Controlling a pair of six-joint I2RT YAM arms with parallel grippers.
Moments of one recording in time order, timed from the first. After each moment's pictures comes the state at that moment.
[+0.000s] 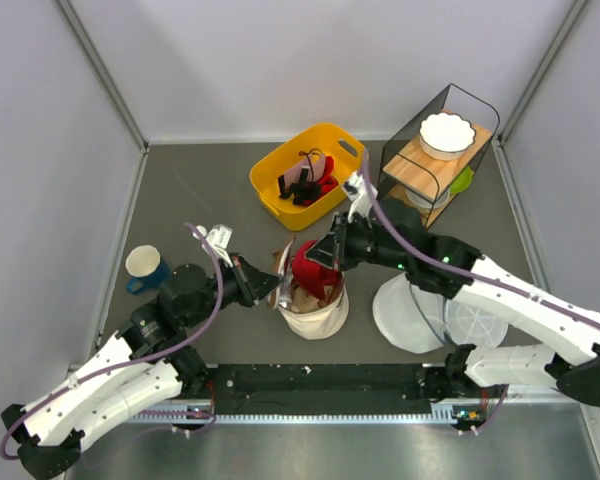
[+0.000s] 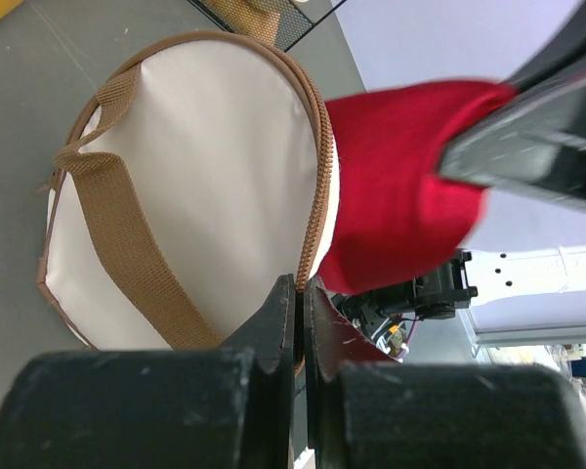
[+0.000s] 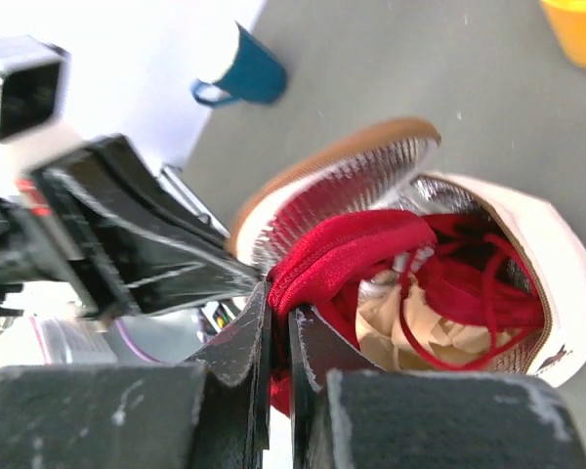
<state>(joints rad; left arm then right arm) -0.83 0.54 0.64 -0.32 0.02 -0.84 0.99 1.18 1.16 -0.40 -0.06 0.71</state>
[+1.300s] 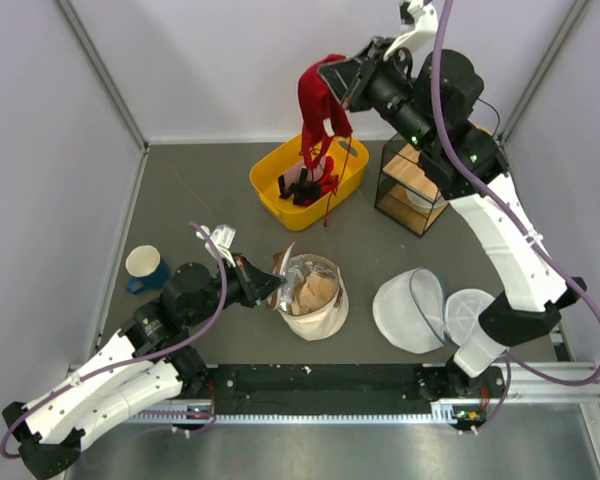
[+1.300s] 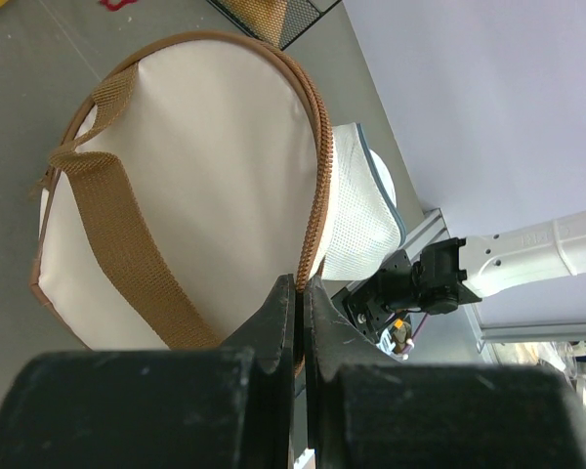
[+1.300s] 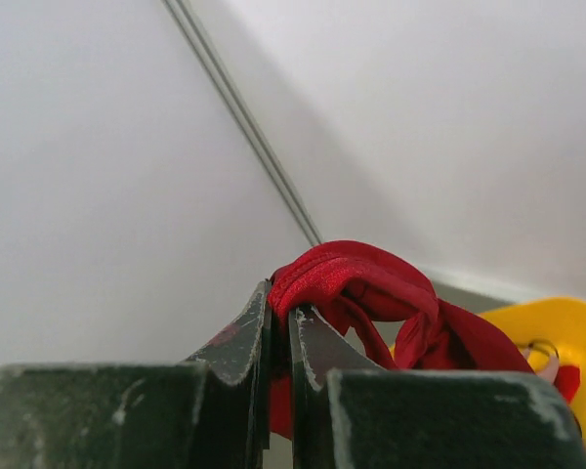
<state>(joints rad) -0.83 0.55 0.63 -0.32 0.03 -0.84 0.72 1.60 2.20 -0.43 0.07 0.42</state>
